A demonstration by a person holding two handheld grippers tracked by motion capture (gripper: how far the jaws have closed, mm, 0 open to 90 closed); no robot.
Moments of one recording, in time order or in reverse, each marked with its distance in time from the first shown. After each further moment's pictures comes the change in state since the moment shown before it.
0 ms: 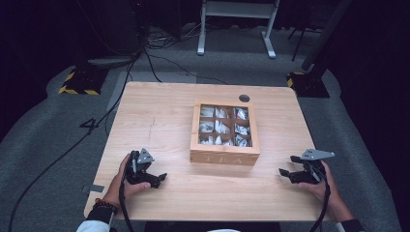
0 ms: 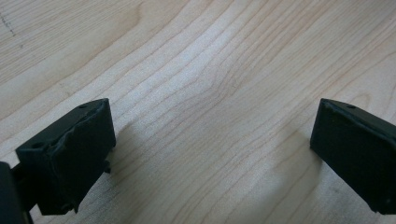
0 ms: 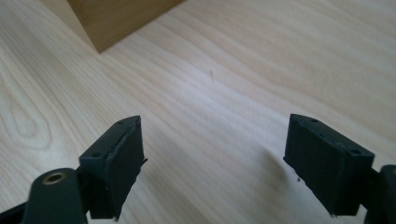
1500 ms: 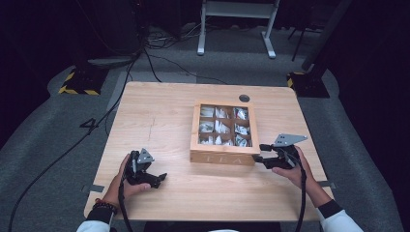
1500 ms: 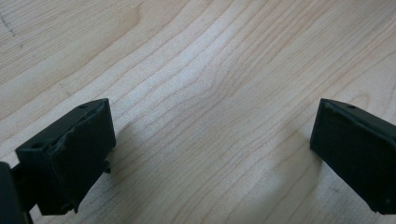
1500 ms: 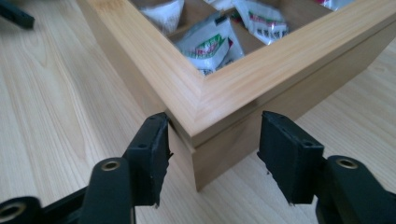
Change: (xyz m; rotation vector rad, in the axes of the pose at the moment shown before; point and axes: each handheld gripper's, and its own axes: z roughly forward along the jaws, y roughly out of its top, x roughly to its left) left arm 0.000 0.000 0.000 0.000 0.000 0.000; right arm 0.054 0.089 0.028 -0.083 0.151 -0.122
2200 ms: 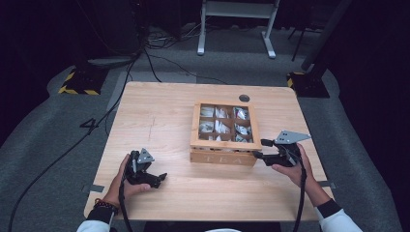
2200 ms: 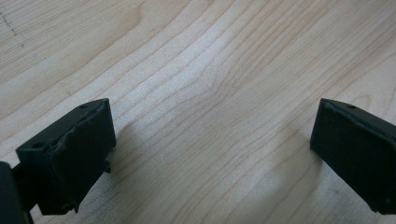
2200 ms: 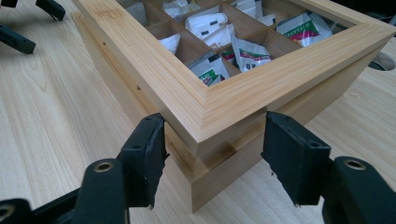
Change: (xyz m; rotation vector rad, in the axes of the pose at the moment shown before) left arm 0.000 0.000 0.000 0.003 0.002 -0.004; right arm 0.005 0.015 -0.010 -0.057 -0.046 -0.013
